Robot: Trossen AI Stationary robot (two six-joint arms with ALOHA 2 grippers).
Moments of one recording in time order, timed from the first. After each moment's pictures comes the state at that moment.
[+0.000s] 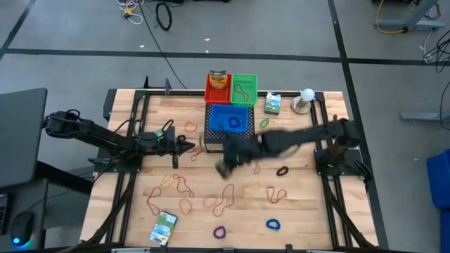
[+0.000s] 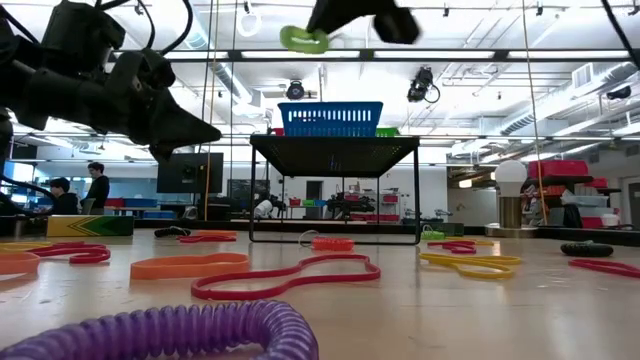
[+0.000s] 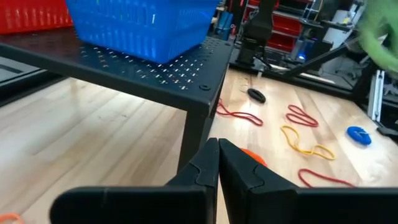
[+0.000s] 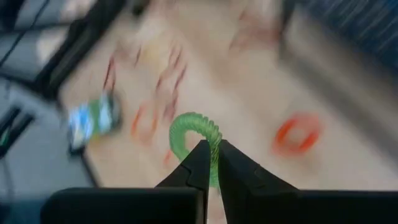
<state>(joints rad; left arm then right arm) -0.03 1.05 0.05 0.86 -0.24 -0.21 0.17 1.83 1.78 -0.87 0.14 0.90</state>
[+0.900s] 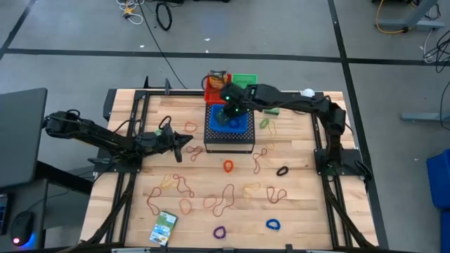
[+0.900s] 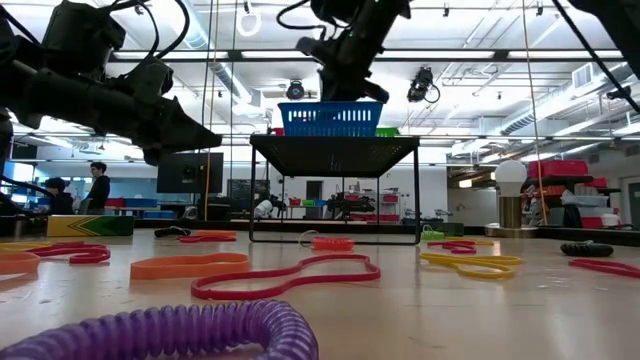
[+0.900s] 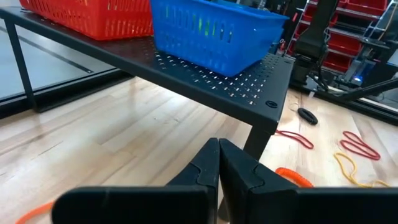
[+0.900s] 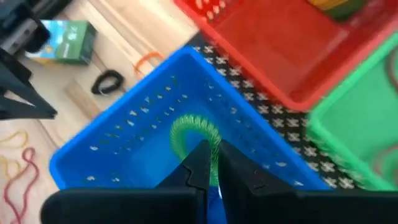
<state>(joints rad) -0.03 1.05 0.05 0.86 -0.45 -0.27 -0.26 1.94 1.87 -0.91 0.13 0.51</state>
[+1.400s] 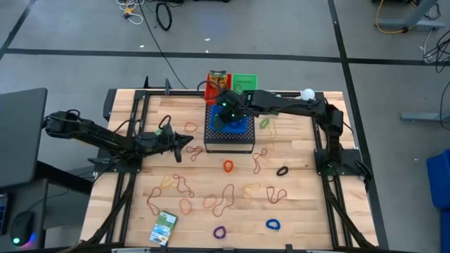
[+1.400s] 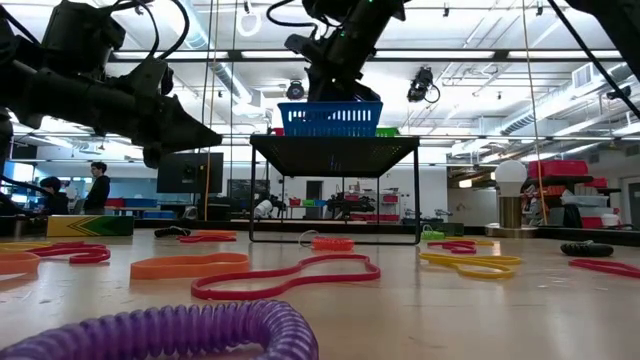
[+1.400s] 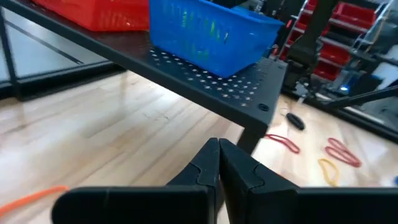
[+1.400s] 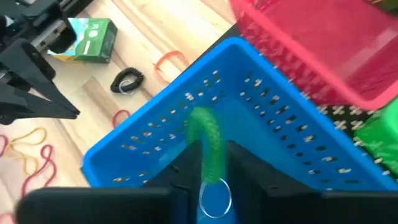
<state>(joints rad) -0.03 1.05 0.05 0.86 -0.42 -0.35 -0.22 1.97 1.86 -0.85 0.13 0.53</state>
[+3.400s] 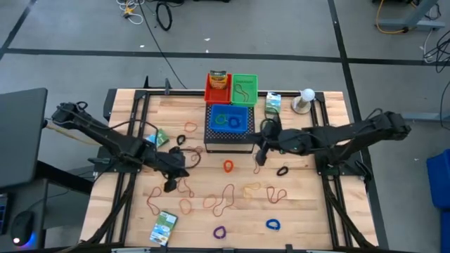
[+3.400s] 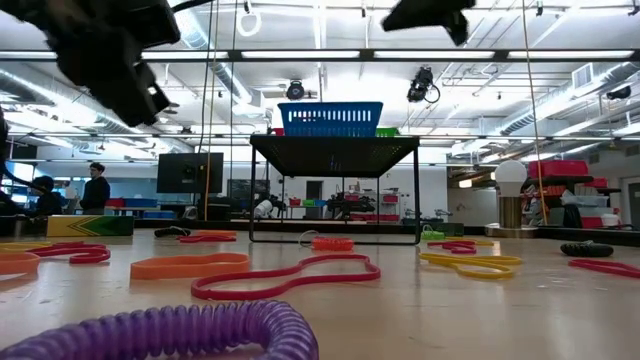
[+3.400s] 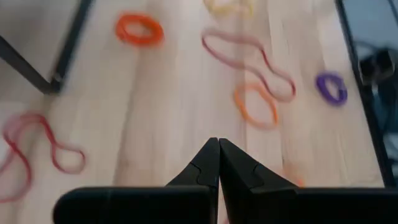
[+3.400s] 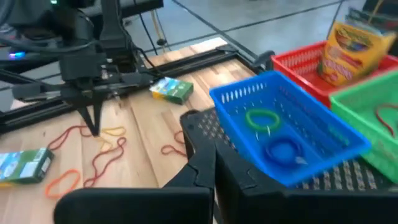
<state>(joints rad) -0.40 1.07 0.59 -0.30 -0.16 -0.47 0.21 1.22 1.00 -0.25 0.53 0.36</state>
